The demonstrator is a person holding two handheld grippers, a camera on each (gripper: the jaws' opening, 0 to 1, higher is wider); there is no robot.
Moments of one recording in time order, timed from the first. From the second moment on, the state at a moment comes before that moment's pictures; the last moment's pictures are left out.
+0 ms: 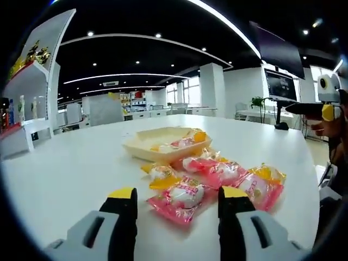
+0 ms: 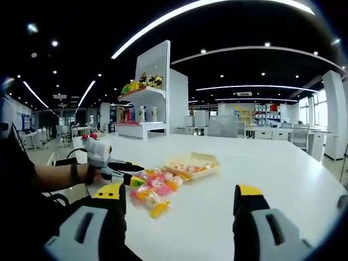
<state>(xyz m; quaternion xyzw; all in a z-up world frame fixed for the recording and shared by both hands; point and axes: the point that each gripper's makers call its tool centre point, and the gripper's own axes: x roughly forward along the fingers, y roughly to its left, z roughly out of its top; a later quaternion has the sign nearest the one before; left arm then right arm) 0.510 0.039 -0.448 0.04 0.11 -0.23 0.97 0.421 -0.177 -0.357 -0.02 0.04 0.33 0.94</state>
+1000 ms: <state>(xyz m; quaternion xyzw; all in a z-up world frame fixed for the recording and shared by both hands) 0.508 0.044 -0.452 0.08 0.10 -0.22 0.97 0.412 -0.172 -0.351 -0.01 0.04 0.34 0.94</state>
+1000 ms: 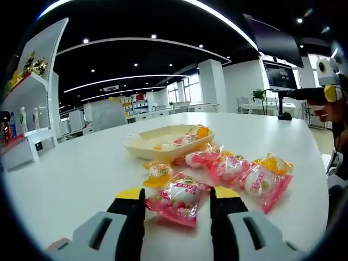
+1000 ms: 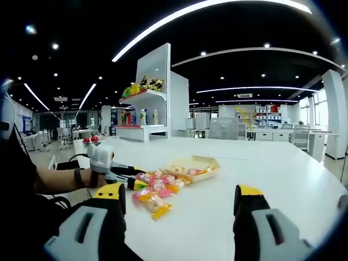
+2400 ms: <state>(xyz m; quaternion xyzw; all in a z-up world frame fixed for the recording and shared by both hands) 0.503 0.046 -0.452 0.09 0.10 -0.21 0.97 0.418 -0.174 -0.358 -0.01 0.04 0.34 0.94</state>
